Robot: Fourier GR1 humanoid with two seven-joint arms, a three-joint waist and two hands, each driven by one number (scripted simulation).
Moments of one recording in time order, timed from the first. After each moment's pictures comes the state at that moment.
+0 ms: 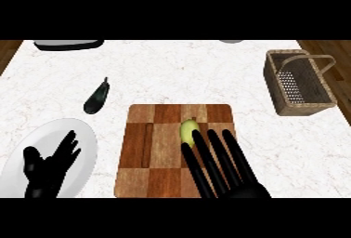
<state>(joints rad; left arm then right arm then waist) 0.13 0.49 -0.27 -1.47 0.41 0.28 0.15 -0.27 -0.26 0.87 -2.25 1.29 0.48 0.73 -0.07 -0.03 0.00</state>
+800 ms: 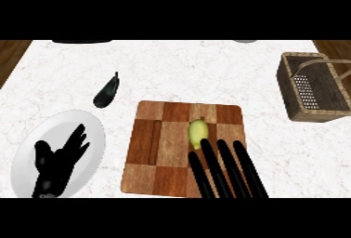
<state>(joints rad) 0.07 0.44 -0.27 -1.42 0.37 0.23 0.14 -0.22 -0.17 0.89 -2.33 1.36 0.68 0.79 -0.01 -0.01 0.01</state>
